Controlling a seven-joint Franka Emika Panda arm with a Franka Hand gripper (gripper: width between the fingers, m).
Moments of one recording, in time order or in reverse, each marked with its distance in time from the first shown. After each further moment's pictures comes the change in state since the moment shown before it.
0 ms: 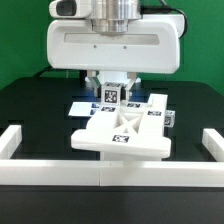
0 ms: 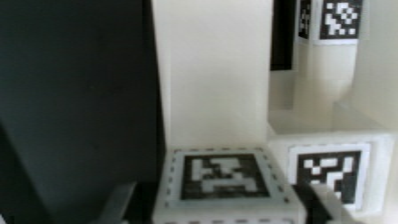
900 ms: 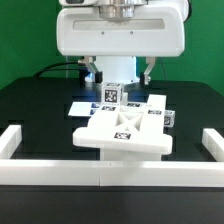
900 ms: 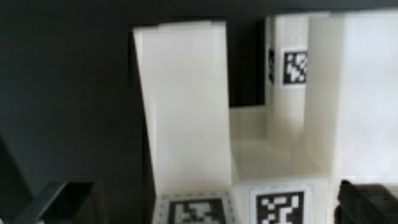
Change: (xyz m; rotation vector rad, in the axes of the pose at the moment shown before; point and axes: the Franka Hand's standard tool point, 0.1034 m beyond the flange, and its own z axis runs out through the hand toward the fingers) arm -0.032 -0.006 -0.021 0.038 -0.001 0.017
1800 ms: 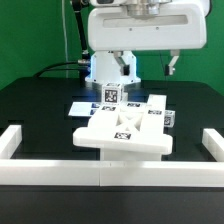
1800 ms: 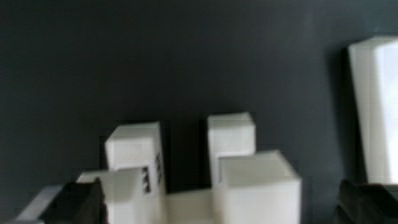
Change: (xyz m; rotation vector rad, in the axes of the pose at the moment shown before) arm -0.069 -0.044 0.002 0.018 -0.027 0.031
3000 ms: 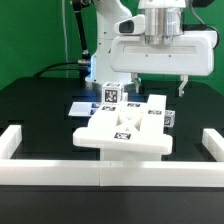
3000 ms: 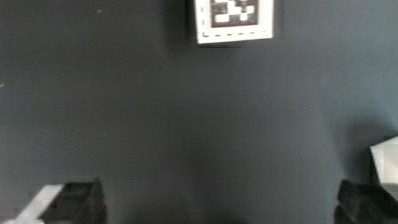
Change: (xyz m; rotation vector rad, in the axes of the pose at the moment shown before) arm -0.059 -0.006 0.055 -0.026 0.044 0.084
